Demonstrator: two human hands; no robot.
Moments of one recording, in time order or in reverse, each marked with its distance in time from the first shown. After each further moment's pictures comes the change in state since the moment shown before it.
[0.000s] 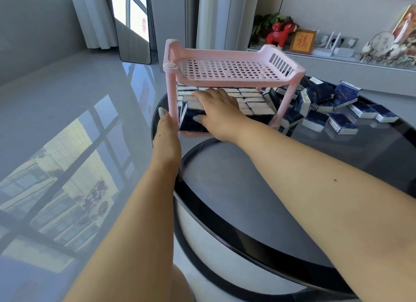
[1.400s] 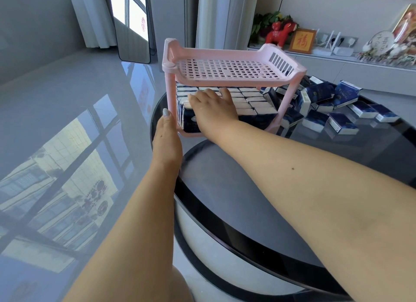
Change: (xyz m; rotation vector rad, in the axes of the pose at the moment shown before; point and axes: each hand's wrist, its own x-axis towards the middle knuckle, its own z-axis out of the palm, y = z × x) left_hand -0.004 0.001 0.004 -0.029 0.046 -0.019; right_hand 0.016 -0.006 0.019 -0.399 0.035 -0.029
